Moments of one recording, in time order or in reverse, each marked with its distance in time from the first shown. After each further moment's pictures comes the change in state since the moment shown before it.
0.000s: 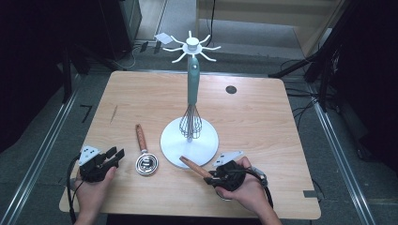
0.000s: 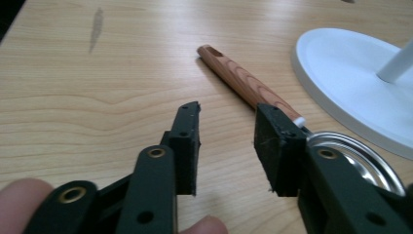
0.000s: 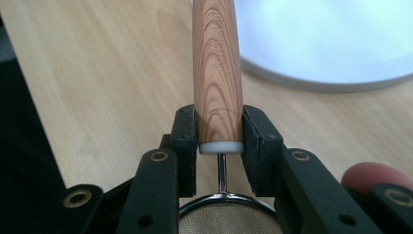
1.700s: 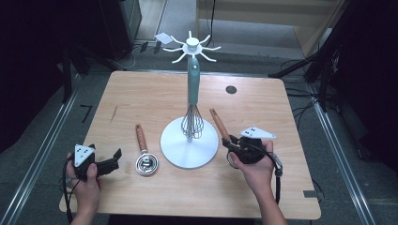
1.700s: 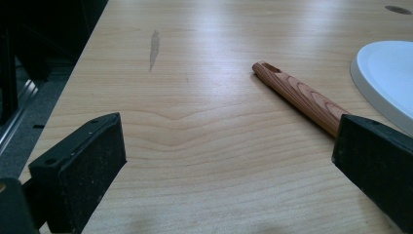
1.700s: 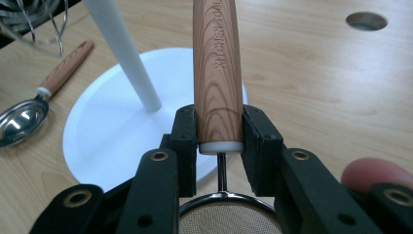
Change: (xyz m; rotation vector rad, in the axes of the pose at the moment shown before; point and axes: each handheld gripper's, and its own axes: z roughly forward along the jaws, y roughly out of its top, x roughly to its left) left arm 0.020 -0.007 0.008 -0.088 0.123 0.033; right arm -0.057 0.019 -0.039 -0.386 -0.282 0.265
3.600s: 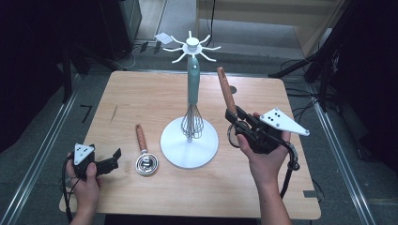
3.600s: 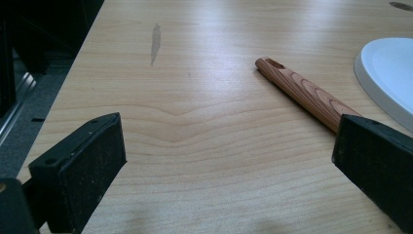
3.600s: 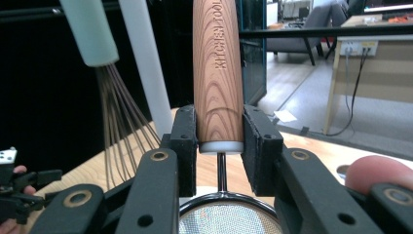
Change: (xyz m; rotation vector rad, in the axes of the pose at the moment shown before) left arm 0.003 0.001 0.001 0.026 0.001 -0.013; right arm 0.032 0.074 -0.076 -0.427 0.080 -0.028
